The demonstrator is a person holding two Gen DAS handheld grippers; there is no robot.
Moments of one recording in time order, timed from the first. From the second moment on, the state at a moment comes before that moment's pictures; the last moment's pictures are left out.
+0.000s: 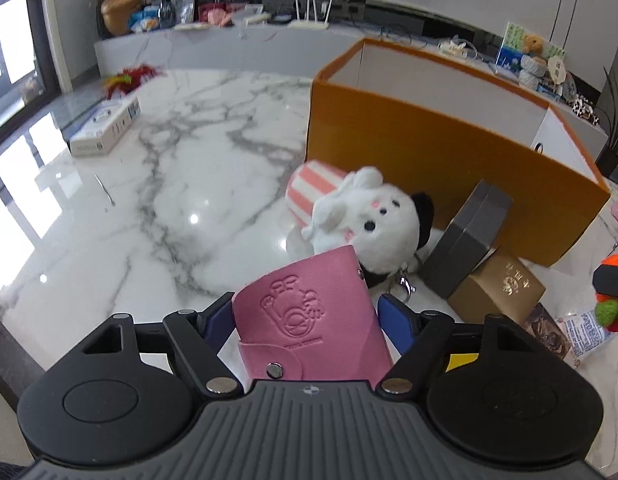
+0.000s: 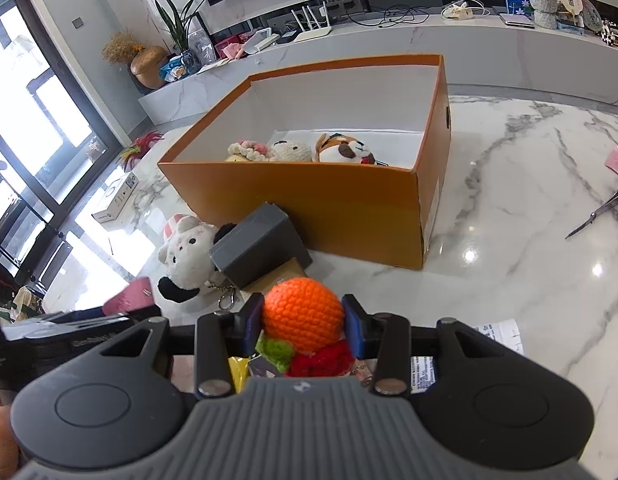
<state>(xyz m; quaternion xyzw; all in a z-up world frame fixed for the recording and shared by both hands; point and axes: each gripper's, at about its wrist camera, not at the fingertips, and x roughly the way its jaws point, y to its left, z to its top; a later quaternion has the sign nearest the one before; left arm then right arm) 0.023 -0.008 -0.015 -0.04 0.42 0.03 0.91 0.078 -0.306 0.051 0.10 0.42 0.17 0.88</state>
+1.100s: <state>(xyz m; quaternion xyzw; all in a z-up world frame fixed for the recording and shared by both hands) 0.176 -0.047 0.091 -0.03 0.27 -0.09 0.96 0.189 -0.290 0.119 0.13 0.32 0.14 0.93</state>
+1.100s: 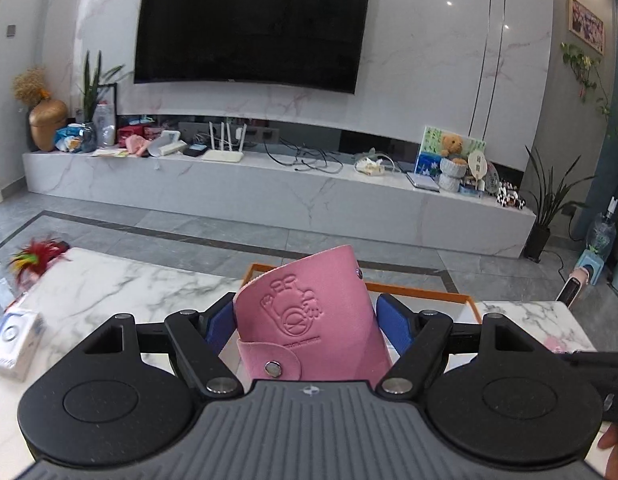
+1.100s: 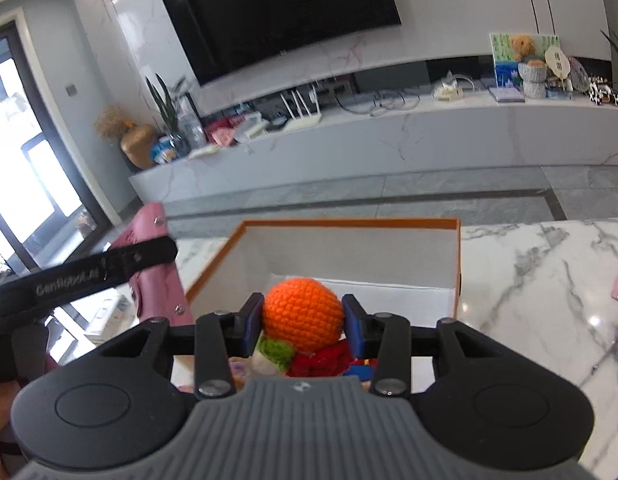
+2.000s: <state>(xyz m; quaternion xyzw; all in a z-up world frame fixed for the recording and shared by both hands) 0.280 -0.088 0.009 0.01 0.39 -0.09 0.92 0.258 -0.259 0.028 0.11 0.46 0.12 0.87</state>
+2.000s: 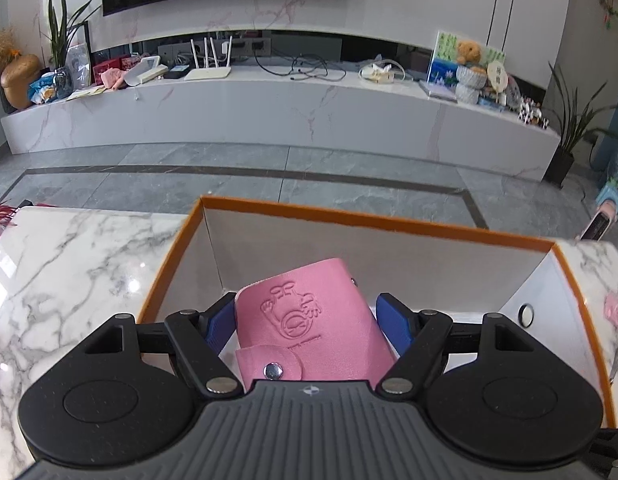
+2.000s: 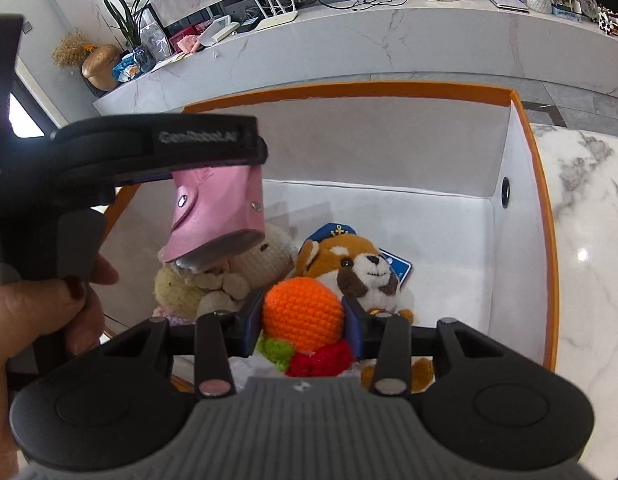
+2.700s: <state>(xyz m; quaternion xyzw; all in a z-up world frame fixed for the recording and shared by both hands) 0.283 -0.089 -0.006 0.05 0.42 -0.06 0.90 0.261 -0.245 0.014 0.10 0.47 0.12 0.87</state>
